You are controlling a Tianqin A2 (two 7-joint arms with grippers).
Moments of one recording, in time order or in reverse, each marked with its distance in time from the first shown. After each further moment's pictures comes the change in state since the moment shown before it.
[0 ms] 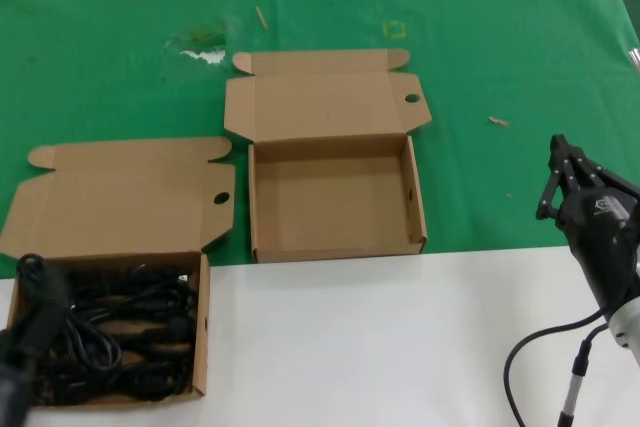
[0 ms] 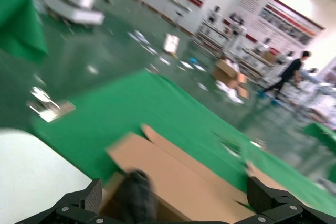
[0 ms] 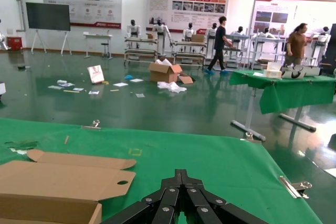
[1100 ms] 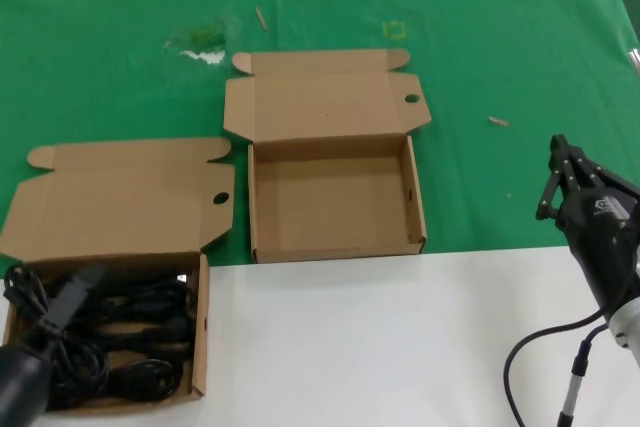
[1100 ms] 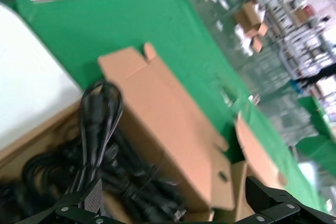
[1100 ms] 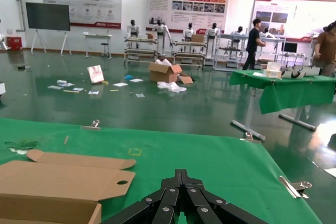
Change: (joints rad) left arm -0.205 0.089 -0.230 -0.105 0.908 0.539 -1.040; right arm 0.000 0.000 0.000 0.000 0.000 0.000 0.000
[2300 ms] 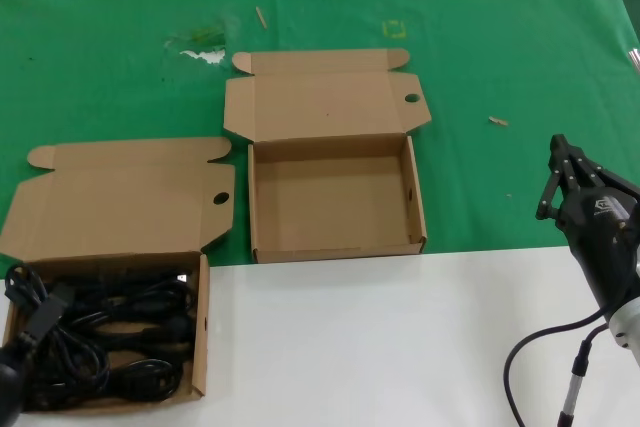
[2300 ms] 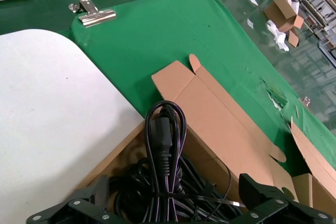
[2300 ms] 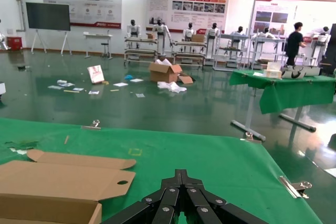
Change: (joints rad) left arm -0.099 0.000 -0.098 0.100 0.161 -0.004 0.058; right arm 0.000 0.000 0.000 0.000 0.000 0.000 0.000
